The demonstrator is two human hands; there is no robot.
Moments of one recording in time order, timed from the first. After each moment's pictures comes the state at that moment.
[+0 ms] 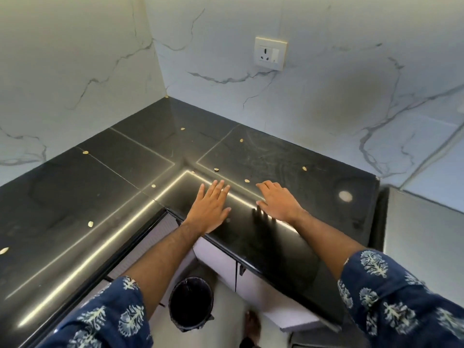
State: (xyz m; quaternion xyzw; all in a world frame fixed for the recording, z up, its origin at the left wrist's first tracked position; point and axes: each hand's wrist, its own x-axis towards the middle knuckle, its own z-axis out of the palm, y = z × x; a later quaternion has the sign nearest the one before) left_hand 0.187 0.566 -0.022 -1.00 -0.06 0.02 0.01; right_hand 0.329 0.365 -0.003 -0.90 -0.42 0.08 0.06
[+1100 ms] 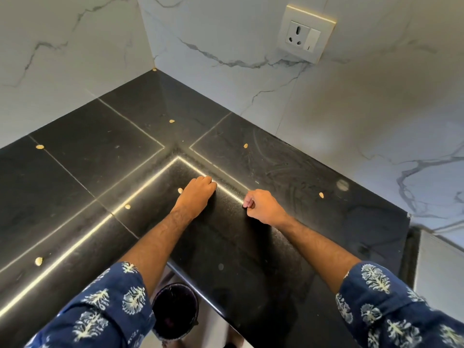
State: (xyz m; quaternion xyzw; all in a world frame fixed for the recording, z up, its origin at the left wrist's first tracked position) left_hand 0.345 0.686 -0.069 -1.00 -0.06 0.01 0.00; right_hand 0.455 0.473 -0.056 -0.87 -0.37 0.24 0.23
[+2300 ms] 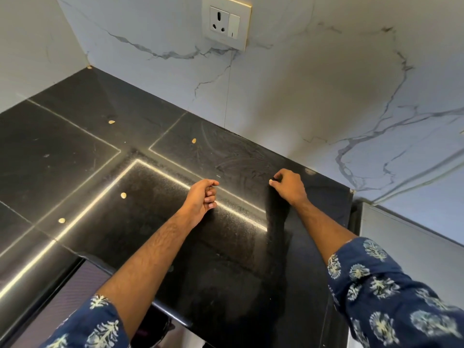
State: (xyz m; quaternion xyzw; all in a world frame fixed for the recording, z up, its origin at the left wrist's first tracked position) left_hand 0.410 0.539 -0.056 -0.43 -0.31 0.02 -0.84; right_hand 0.562 0.310 -0.047 -0.95 -0.10 0.13 0.26
